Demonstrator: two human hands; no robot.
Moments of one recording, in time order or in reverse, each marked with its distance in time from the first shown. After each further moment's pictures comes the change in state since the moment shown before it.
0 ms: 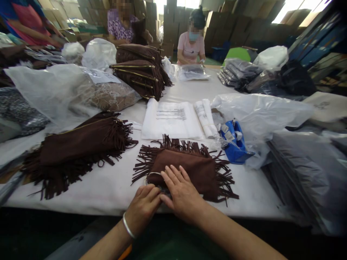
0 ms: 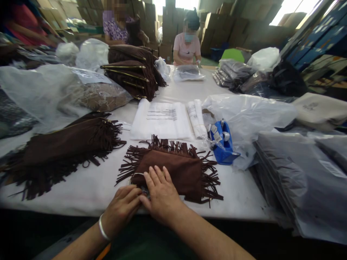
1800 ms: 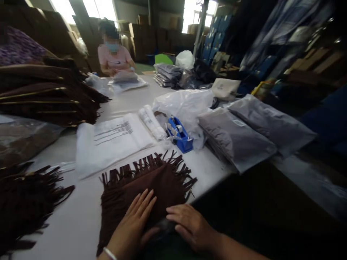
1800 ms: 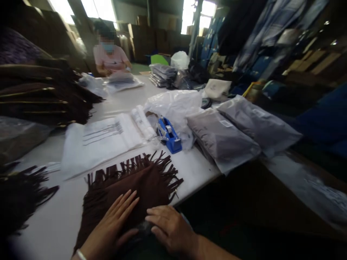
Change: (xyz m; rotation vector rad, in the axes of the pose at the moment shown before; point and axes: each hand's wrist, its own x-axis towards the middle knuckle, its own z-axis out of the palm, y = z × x) left_hand 0.082 0.021 0.040 0.087 -0.218 0.416; right_hand -0.155 0.042 0.014 0.420 0.322 0.171
